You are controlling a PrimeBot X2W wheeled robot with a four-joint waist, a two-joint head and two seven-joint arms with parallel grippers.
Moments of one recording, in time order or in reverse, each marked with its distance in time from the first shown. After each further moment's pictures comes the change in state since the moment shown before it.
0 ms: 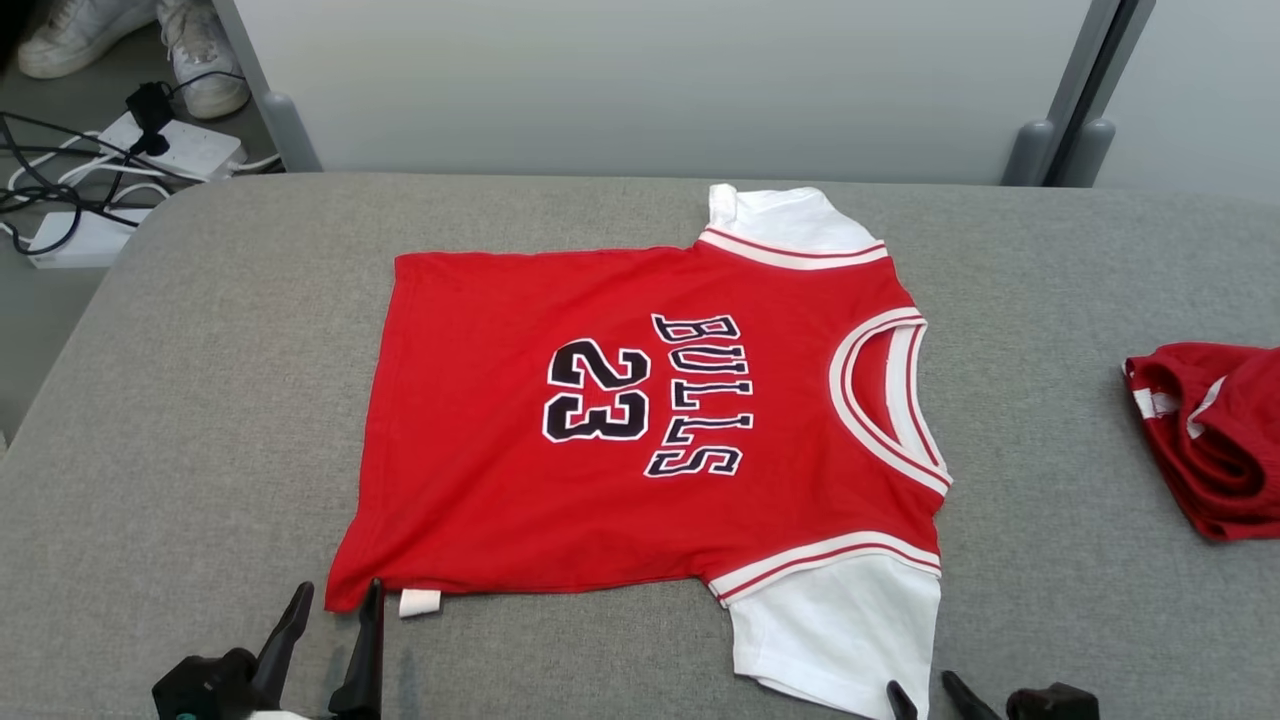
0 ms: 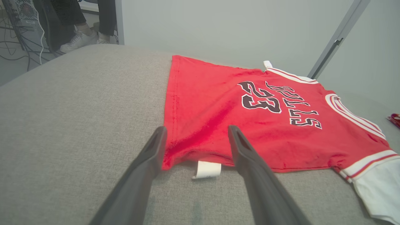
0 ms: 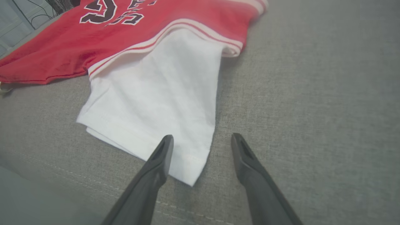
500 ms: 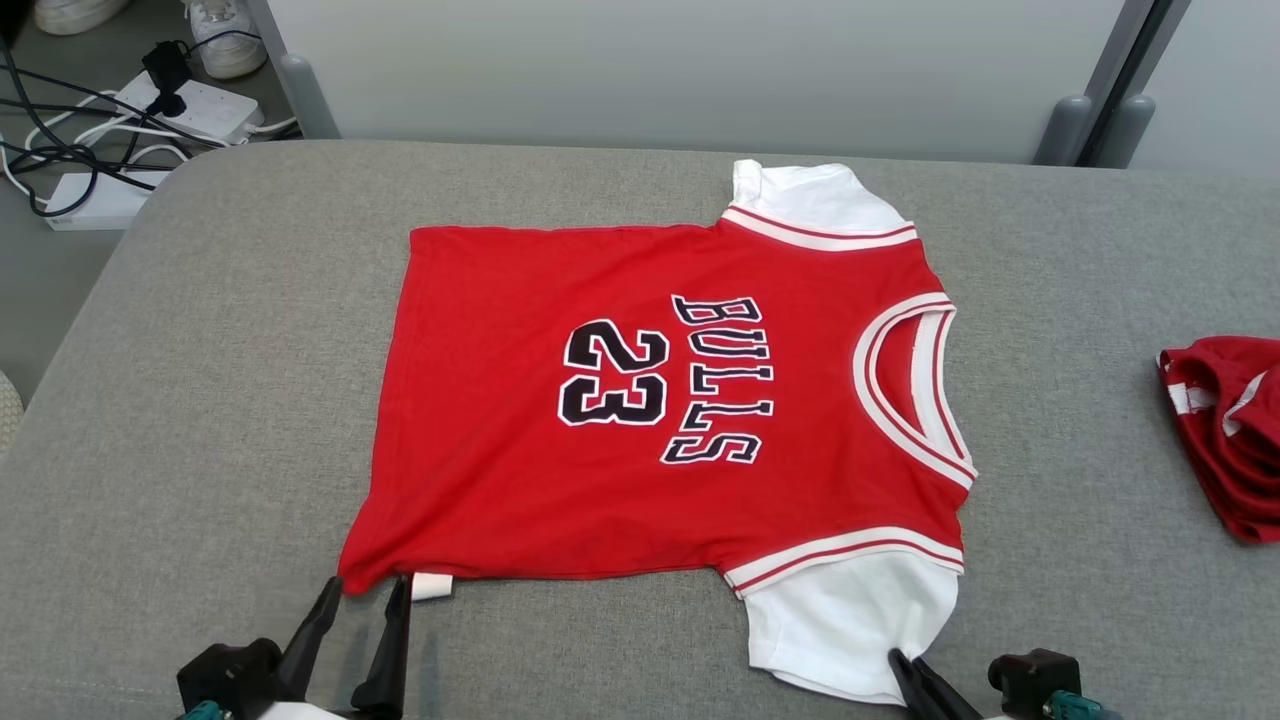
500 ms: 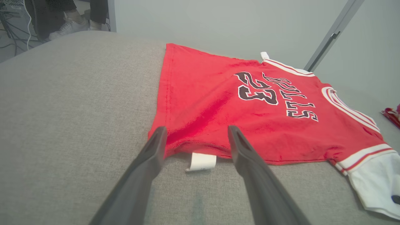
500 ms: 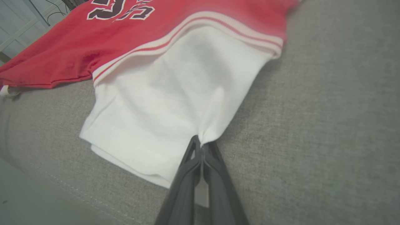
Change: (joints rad) left arm -0.031 0.019 -0.072 0.009 -0.048 -0.003 0.000; right arm -0.108 0.008 0.078 0.113 0.078 0.003 -0.018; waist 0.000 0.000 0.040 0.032
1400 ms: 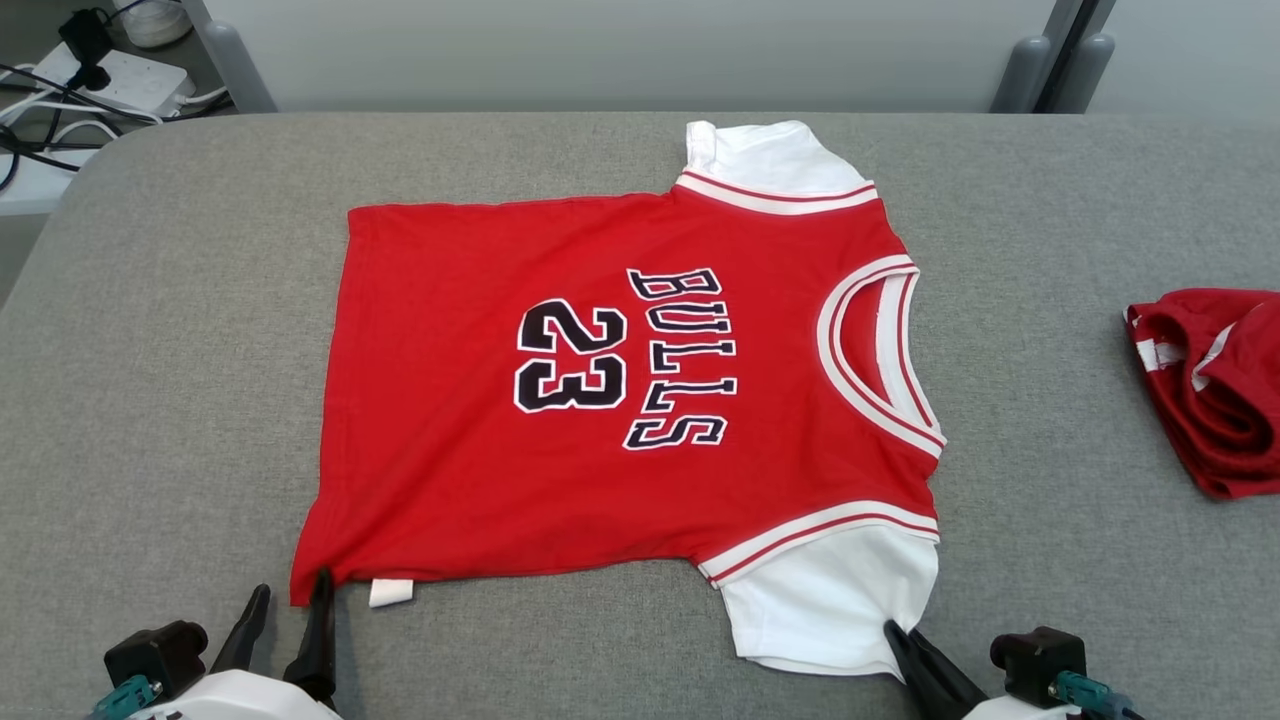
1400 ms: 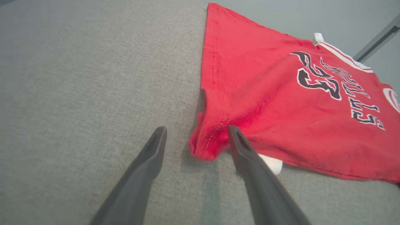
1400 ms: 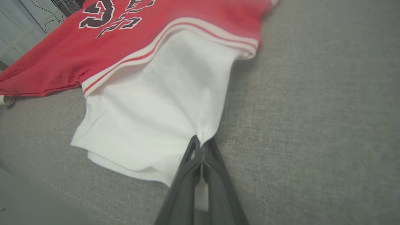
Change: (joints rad) left arm -0.139 0.038 0.035 0.290 -0.157 0.000 0.000; right arm -0.006 -0.022 -0.006 -0.061 -0.002 0.012 0.000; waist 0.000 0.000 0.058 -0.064
